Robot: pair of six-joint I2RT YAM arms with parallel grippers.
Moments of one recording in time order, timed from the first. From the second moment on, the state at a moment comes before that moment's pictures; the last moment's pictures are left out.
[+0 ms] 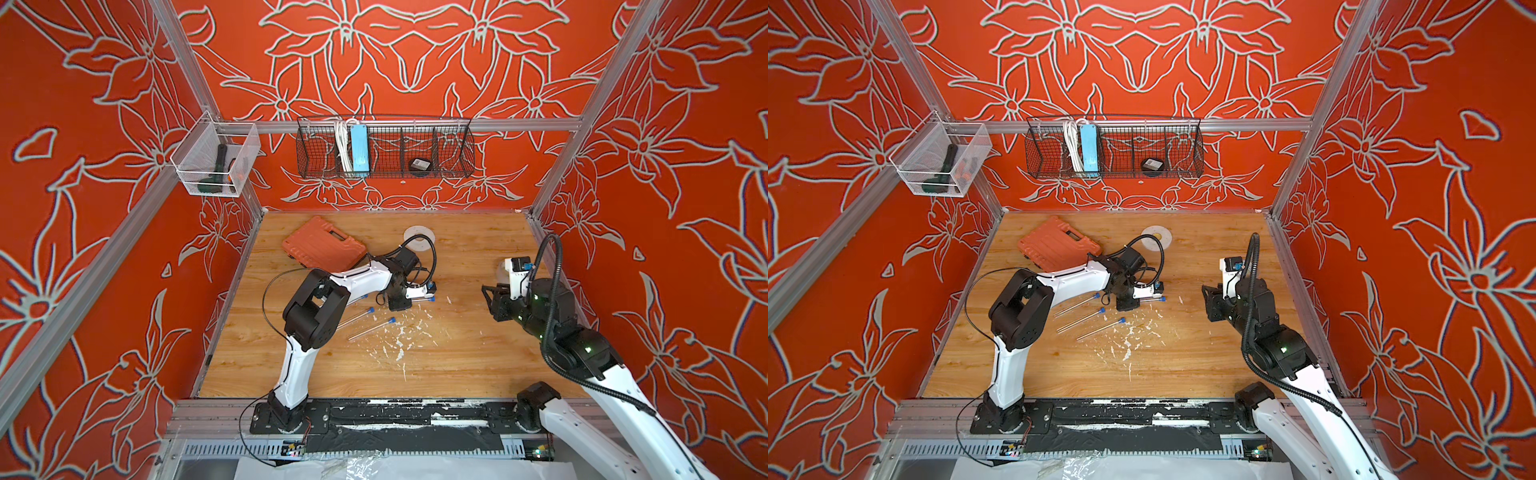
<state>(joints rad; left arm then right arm) -0.64 2.07 1.47 -0.68 0.17 0.77 0.44 0.66 0.78 -0.61 0.05 0.23</state>
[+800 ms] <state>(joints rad) -0.55 1.64 1.05 -0.13 0.29 0.56 0.44 0.70 0.75 -0.58 0.10 0.21</state>
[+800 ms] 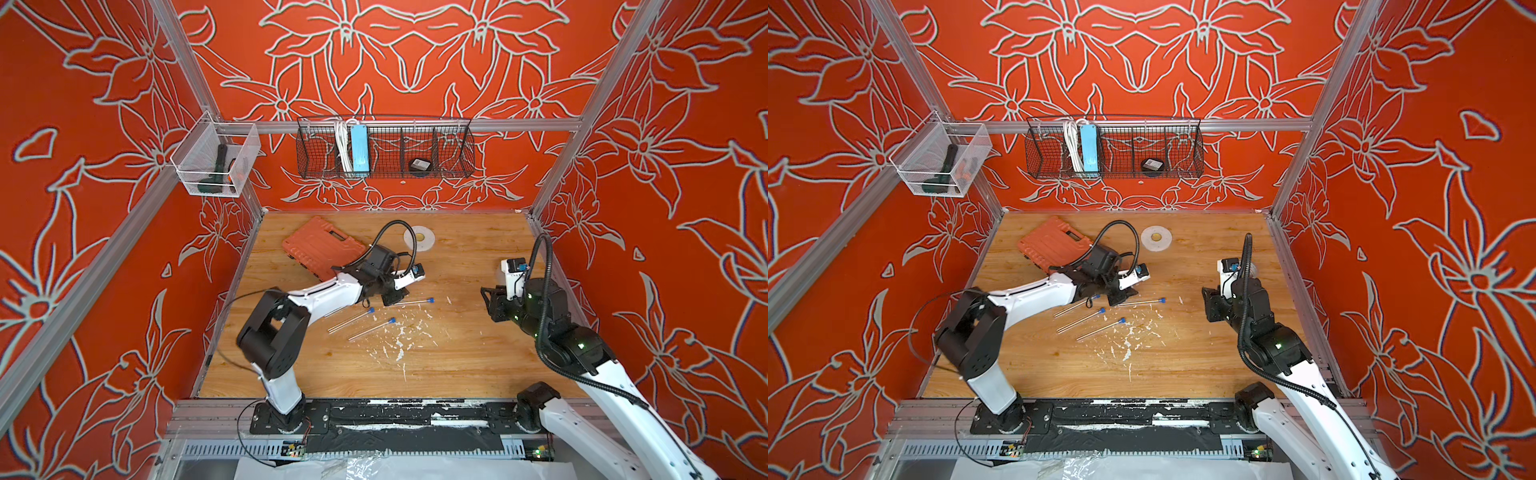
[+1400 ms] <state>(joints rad) -0.18 1.07 0.32 0.56 -0.19 -0.02 0.16 1.04 0.60 -0.09 0.23 0.03</state>
